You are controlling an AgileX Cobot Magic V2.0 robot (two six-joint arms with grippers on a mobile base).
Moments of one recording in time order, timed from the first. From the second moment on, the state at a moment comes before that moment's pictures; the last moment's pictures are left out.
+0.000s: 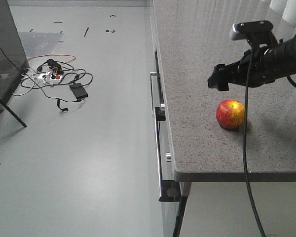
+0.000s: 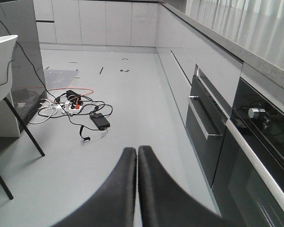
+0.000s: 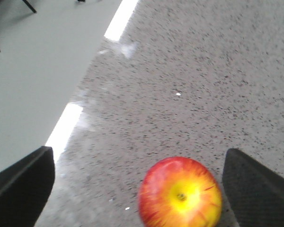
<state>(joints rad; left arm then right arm) -0.02 -0.01 0.03 0.27 0.23 -0.40 0.06 1.76 -1.48 0.33 0.66 -0.36</state>
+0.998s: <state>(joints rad) -0.02 -0.01 0.03 0.27 0.23 -0.40 0.06 1.98 -1.50 0.16 0.68 -0.19</state>
